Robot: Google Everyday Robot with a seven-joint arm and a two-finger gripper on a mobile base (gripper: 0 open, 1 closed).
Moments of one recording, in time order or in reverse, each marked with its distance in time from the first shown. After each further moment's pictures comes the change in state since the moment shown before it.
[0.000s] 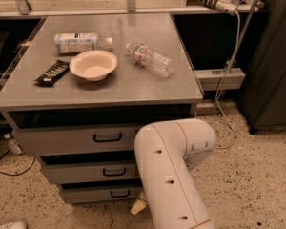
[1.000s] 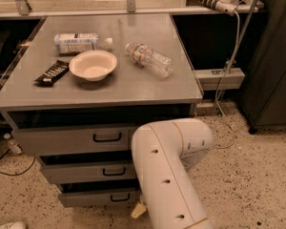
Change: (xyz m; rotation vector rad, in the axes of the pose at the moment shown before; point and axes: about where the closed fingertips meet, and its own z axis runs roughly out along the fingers) arm 0.013 0.014 0.001 -0.034 0.046 0.000
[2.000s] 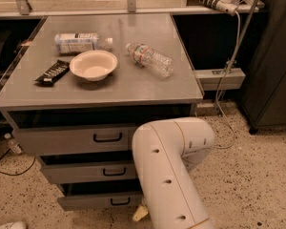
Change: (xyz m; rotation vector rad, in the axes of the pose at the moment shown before) arm 0.013 0.009 -0.010 -0.012 0.025 0.018
